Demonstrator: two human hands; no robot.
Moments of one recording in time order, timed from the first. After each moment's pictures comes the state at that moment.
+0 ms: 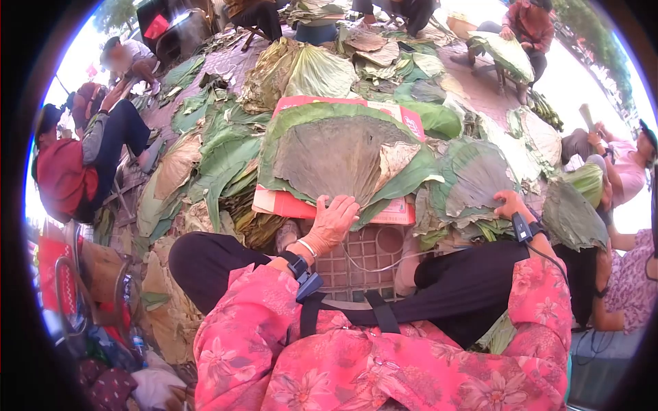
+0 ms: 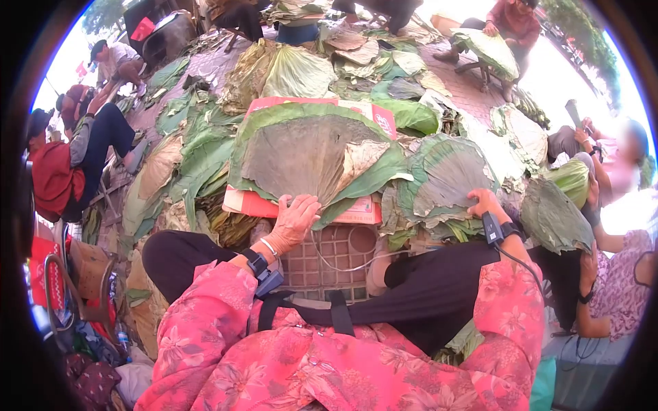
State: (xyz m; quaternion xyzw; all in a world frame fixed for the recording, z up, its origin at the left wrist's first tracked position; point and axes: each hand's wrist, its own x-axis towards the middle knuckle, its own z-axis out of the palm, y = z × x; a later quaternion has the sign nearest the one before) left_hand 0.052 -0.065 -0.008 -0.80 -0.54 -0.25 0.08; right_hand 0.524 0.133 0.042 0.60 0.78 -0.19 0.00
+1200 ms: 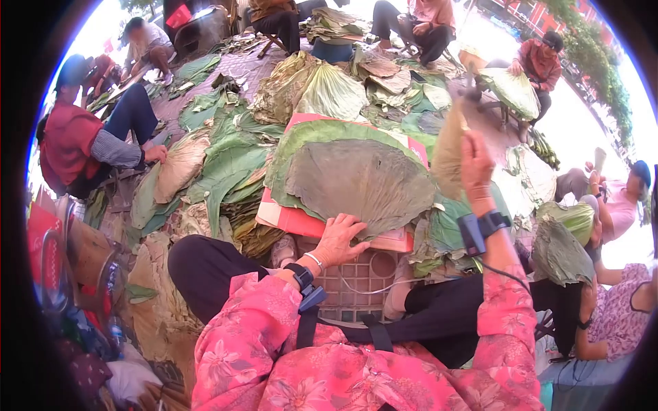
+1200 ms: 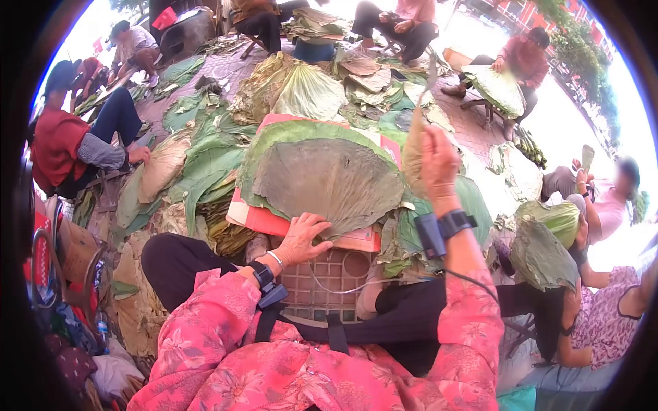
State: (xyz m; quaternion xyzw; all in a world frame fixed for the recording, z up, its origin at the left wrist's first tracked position) left_hand 0.054 -0.055 -0.003 -0.76 -0.58 -0.29 -0.11; right_hand 0.279 0.142 0.154 0.39 0.76 0.01 -0.52
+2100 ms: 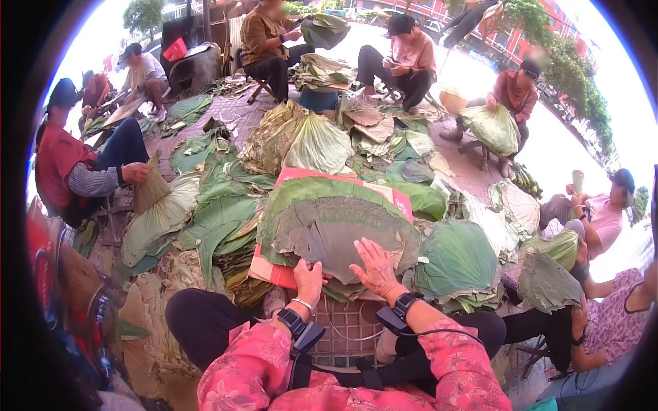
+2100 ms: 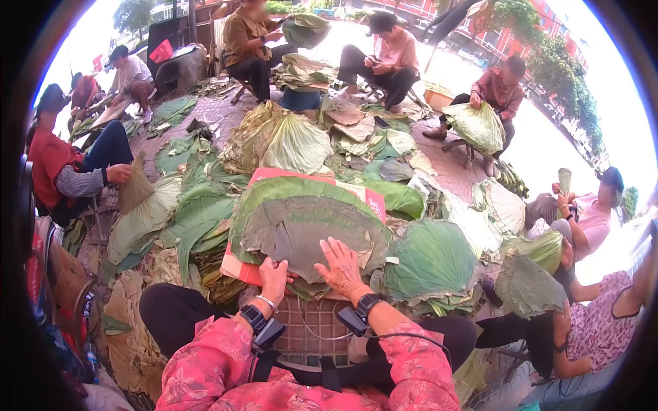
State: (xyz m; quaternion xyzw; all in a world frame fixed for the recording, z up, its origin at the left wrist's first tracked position) left_hand 0.035 -0.026 -0.022 -0.18 -0.61 -0.67 -0.39; right_hand 0.204 0.058 0.007 0.32 0.92 -0.05 -0.23
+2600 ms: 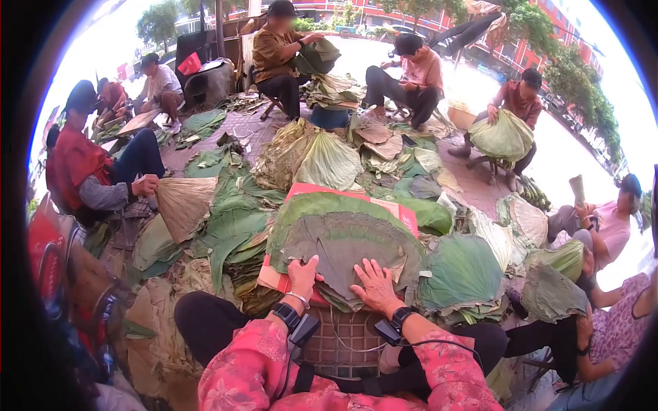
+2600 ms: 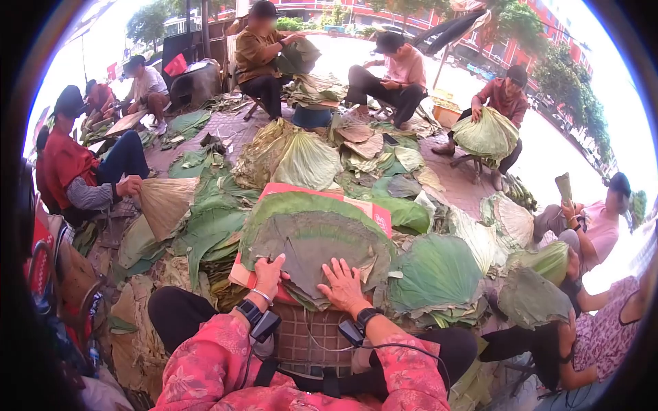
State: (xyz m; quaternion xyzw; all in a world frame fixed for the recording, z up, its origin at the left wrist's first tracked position) left_hand 0.002 -0.020 0.011 -0.16 -0.64 -0.66 -0.36; right_hand 0.206 0.049 -0.024 0.34 0.93 -0.04 -0.14
